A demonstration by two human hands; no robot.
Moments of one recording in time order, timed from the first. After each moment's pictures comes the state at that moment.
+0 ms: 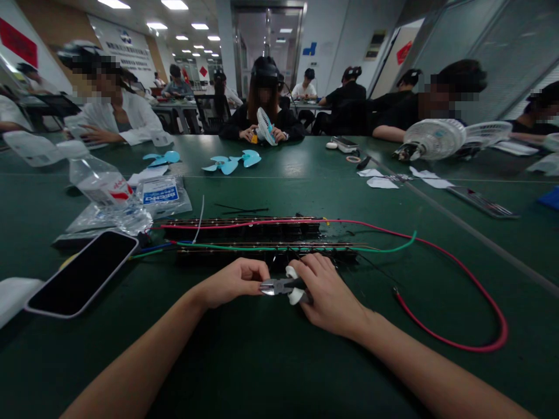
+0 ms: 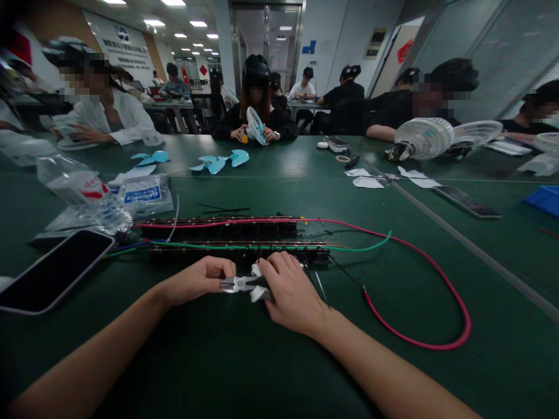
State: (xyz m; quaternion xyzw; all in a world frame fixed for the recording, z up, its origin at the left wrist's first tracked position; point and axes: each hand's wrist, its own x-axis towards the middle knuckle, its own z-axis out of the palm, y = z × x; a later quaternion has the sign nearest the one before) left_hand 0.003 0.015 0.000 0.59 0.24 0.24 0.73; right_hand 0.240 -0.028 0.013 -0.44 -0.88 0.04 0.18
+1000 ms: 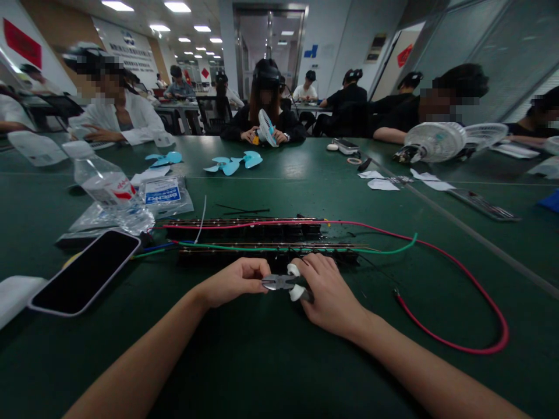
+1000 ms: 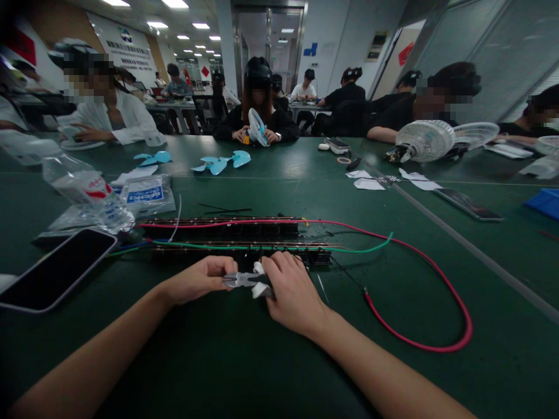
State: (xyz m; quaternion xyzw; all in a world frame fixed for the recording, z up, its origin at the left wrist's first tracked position) left_hand 0.003 0.016 -0.004 0.58 0.22 0.27 0.74; right_hand 0.237 -0.029 0.013 -0.46 -0.86 0.04 0.19
